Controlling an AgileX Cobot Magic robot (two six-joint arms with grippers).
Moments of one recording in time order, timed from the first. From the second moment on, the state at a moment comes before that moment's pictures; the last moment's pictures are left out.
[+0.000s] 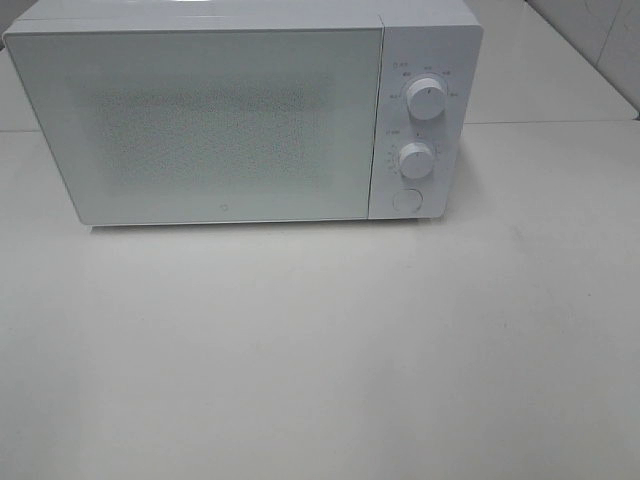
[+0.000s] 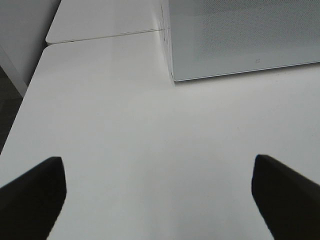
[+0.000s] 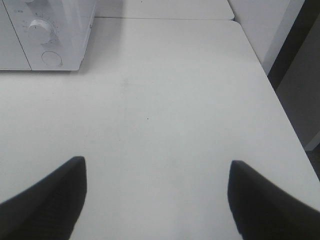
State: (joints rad) left arm 0.01 0.00 -0.50 -0.05 1.04 0.17; right arm 0.05 0.00 -0.50 -0.15 1.01 0.08
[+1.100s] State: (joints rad) left arm 0.01 0.00 -0.50 -0.05 1.04 0.17; right arm 0.05 0.01 -0.53 -0.15 0.91 0.08
